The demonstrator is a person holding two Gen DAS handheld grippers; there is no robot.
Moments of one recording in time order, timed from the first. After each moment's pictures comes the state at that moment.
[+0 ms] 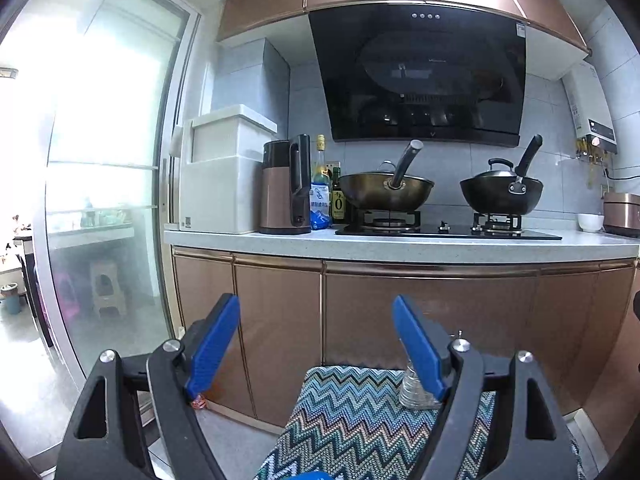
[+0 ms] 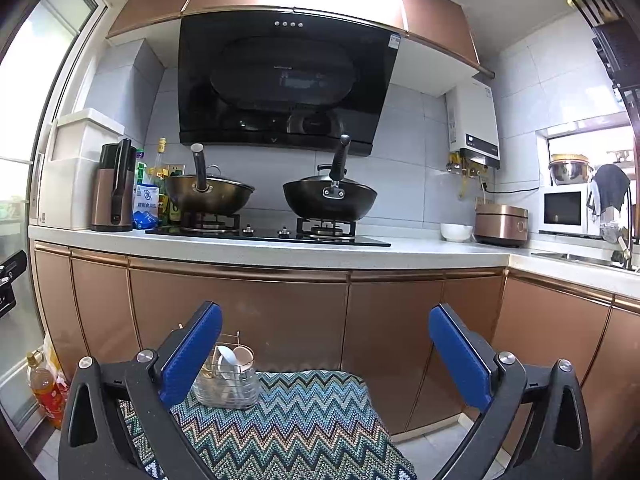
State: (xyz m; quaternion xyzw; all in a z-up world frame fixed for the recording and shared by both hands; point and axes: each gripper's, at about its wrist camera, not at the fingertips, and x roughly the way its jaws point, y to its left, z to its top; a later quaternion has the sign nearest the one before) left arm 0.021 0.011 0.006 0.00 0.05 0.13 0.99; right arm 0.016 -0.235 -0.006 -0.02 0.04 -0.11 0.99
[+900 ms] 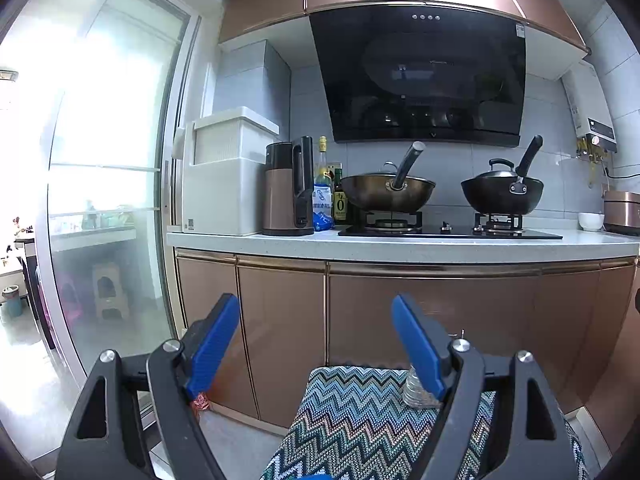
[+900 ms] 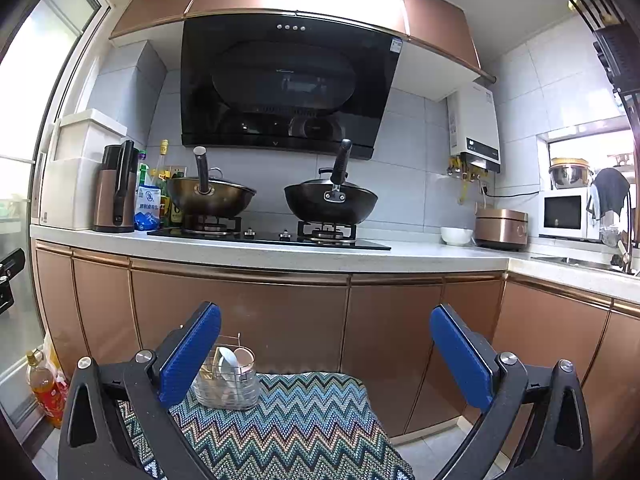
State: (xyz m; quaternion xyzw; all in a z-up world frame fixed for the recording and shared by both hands) left arm 0.016 0.013 0.009 0.00 0.05 0.12 0.99; right arm 0.011 -0.235 -0.003 -0.02 0.04 -0.11 0.99
